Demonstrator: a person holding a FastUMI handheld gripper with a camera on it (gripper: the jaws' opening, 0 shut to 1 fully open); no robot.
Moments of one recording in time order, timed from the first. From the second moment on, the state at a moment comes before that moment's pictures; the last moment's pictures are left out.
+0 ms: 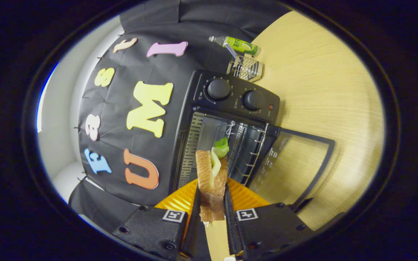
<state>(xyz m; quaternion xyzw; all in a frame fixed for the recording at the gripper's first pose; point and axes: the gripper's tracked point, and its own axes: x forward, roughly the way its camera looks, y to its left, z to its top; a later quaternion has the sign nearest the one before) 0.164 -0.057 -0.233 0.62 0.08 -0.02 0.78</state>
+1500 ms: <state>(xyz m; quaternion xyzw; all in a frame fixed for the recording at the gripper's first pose) 0.260 -0.029 -0.260 0.37 0.17 -0.04 0.91</state>
